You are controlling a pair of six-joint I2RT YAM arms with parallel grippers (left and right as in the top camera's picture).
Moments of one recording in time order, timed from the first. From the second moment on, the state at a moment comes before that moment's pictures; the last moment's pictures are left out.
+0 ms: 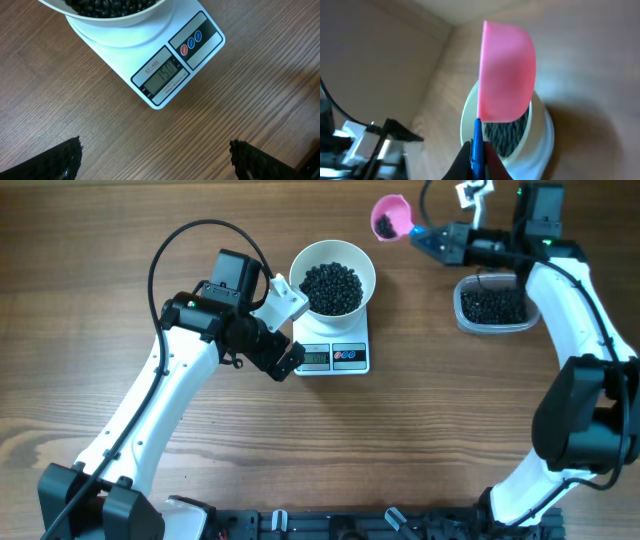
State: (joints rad) left arm -0.32 1.52 1.25 -0.96 0.28 0.40; right arm -0.09 1.90 1.49 -0.50 -1.10 0.13
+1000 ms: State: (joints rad) left arm -0.32 1.52 1.25 -0.96 0.28 0.40; right arm -0.48 1.90 1.49 -1.14 -0.82 0.10
